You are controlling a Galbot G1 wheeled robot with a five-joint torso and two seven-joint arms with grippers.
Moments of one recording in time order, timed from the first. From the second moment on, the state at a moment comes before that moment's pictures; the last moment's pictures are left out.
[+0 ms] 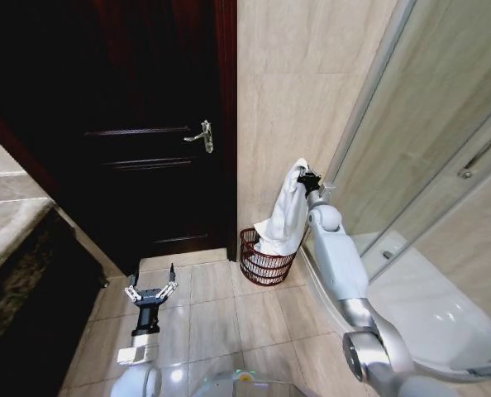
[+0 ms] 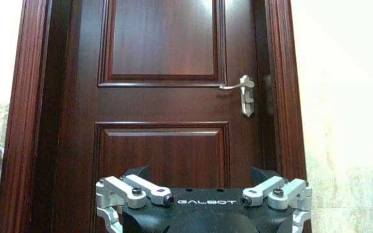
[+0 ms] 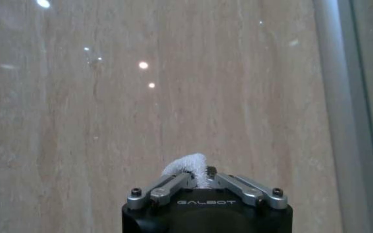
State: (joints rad) left arm 1.73 -1.61 -0.74 -1.97 -0.11 -0.57 0.08; right arm -0.48 1.40 0.40 1.30 0.27 -0.02 0.00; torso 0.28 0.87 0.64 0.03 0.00
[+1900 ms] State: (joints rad) left arm 1.73 -1.61 -0.73 -1.96 -0.11 -0.58 0.11; right arm -0.72 1.36 0.47 1.51 0.26 -0.05 -0.01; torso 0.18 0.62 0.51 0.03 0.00
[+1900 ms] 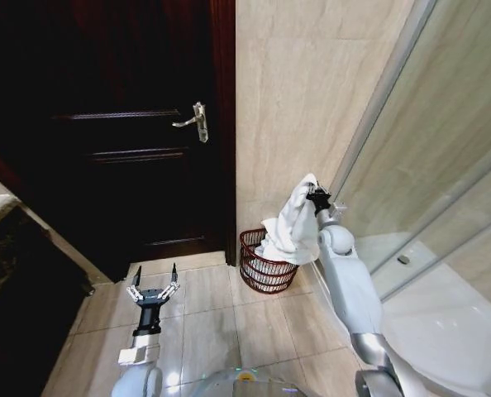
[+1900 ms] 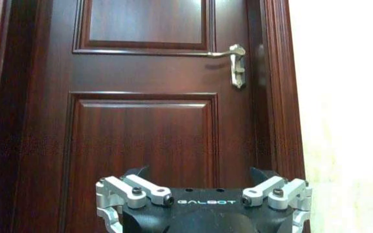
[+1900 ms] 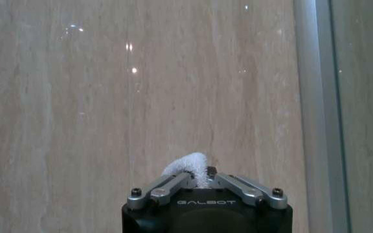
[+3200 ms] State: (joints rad) left arm 1.73 -1.61 -0.72 -1.97 -0.10 -0.60 0.09; right arm -0.83 1.39 0.42 1.67 0.24 -0.09 0.03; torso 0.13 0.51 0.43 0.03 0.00
